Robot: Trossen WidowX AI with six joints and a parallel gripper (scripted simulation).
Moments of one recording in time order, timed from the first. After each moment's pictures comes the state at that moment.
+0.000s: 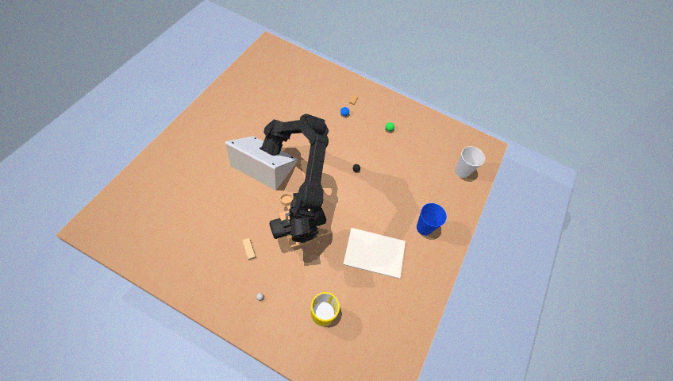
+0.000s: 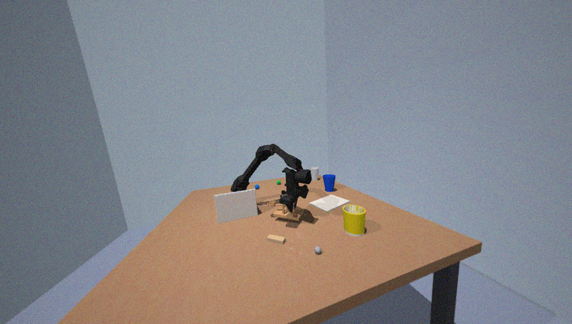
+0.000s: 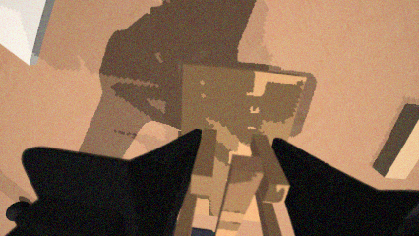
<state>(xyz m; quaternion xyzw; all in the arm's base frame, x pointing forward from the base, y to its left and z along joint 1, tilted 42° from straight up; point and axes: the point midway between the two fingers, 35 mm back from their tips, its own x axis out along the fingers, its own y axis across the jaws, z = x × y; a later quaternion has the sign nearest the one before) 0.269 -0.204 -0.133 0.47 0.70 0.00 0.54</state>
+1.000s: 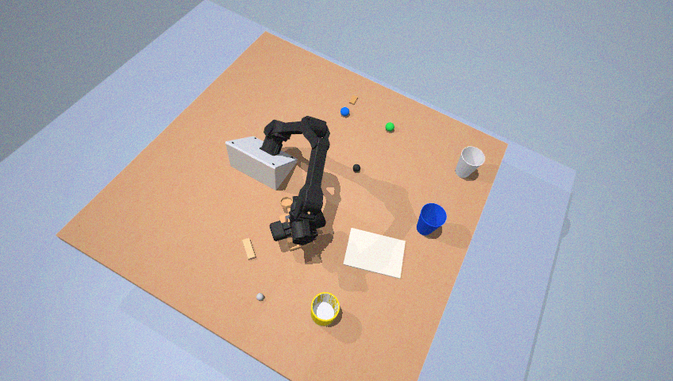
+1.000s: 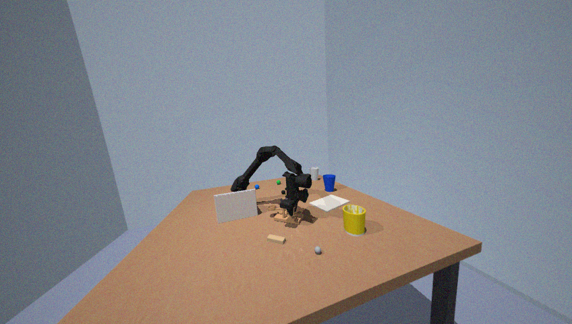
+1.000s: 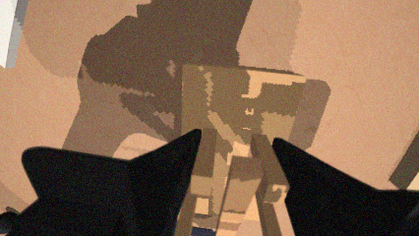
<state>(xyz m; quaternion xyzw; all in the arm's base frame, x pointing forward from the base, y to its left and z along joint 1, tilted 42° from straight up) 0.270 -0.189 -0.149 0.47 0.70 0.00 0.54</state>
